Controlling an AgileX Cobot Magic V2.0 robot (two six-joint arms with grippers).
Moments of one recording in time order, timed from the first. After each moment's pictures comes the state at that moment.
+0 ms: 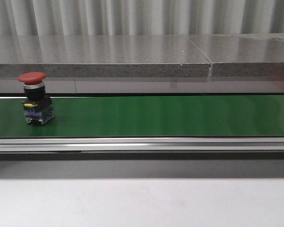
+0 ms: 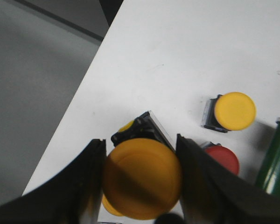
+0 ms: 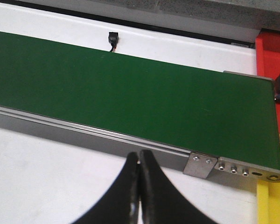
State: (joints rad) left arm 0.45 1.65 -1.41 -0.03 0.87 0.05; right arm 0.05 0.43 -0.51 0.19 0.66 -0.18
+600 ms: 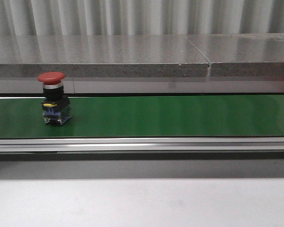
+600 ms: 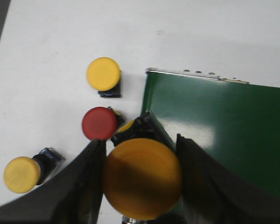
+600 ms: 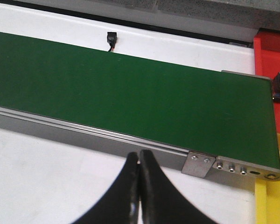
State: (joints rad) left arm 0.17 1.50 -1.34 -0.03 0.97 0.05; right arm 0.05 0.43 -0.51 0.19 0.66 -0.18
